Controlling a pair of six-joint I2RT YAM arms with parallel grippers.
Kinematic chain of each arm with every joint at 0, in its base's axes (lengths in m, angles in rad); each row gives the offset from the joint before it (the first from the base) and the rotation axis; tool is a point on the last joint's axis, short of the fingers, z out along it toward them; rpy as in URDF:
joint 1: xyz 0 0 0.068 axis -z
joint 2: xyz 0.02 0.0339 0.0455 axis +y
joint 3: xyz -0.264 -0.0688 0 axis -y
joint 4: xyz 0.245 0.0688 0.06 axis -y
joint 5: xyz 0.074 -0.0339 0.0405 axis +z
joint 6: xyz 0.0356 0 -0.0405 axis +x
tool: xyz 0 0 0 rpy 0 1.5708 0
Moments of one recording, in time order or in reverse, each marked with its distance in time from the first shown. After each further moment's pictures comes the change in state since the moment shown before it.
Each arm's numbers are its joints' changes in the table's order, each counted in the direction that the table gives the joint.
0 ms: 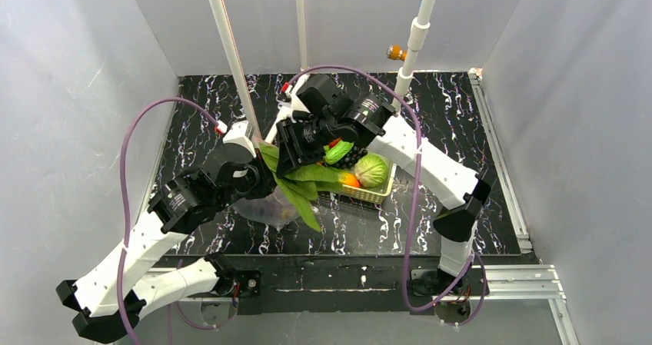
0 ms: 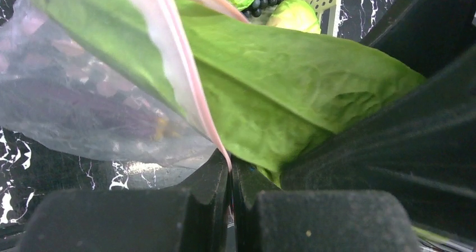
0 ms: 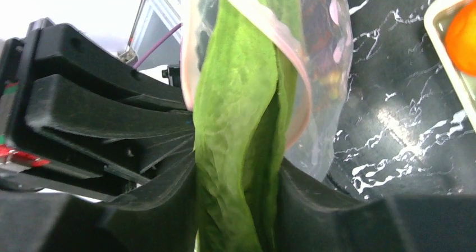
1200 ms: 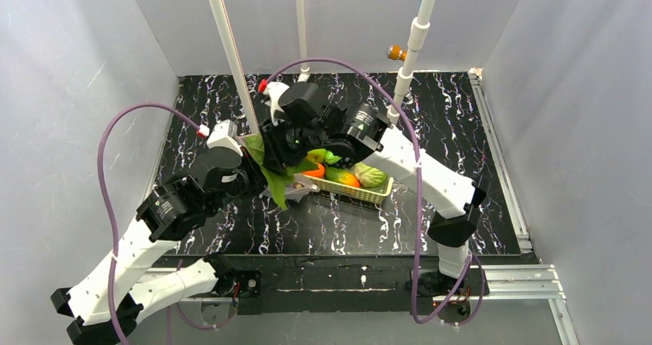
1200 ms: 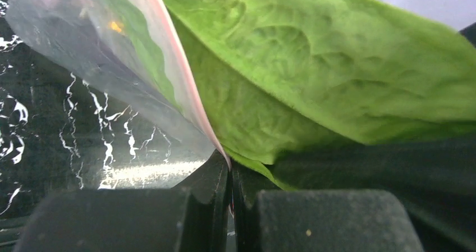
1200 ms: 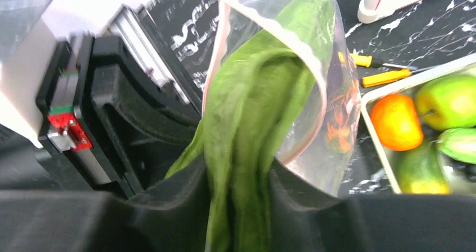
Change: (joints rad) left arm 0.000 -0.047 0.011 -0.005 0.089 -0.101; right arm -0.136 0.042 0.170 0.052 -0.316 -0.206
